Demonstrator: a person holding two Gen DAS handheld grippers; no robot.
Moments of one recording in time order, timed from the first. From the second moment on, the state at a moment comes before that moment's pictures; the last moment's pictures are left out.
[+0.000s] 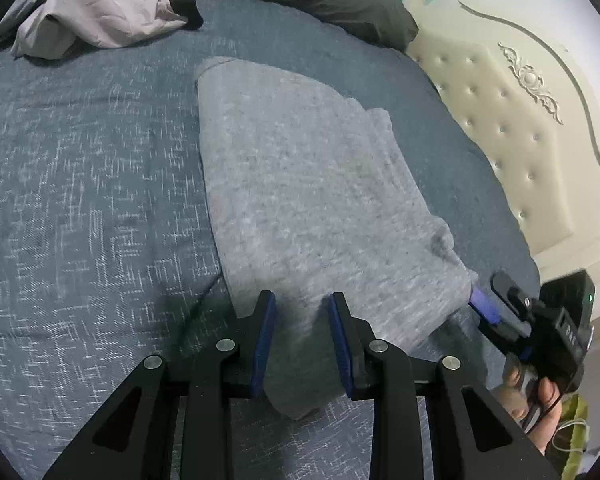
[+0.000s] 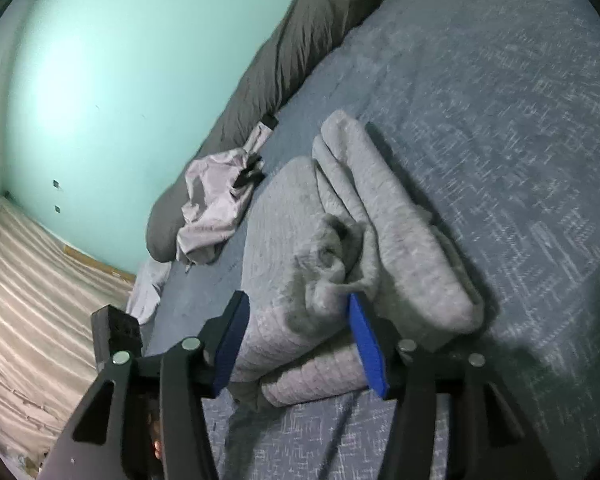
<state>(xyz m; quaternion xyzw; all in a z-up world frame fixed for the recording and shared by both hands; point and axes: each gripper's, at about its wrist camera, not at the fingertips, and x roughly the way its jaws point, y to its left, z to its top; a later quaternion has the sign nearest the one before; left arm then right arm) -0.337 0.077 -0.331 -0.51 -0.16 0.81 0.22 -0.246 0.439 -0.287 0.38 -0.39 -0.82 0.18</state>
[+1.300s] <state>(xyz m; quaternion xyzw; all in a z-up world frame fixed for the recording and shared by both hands) -0.331 0.086 -0.331 -0.50 -0.15 0.82 0.23 -0.259 0.399 -0.252 0.31 -0.26 -0.90 0.16</state>
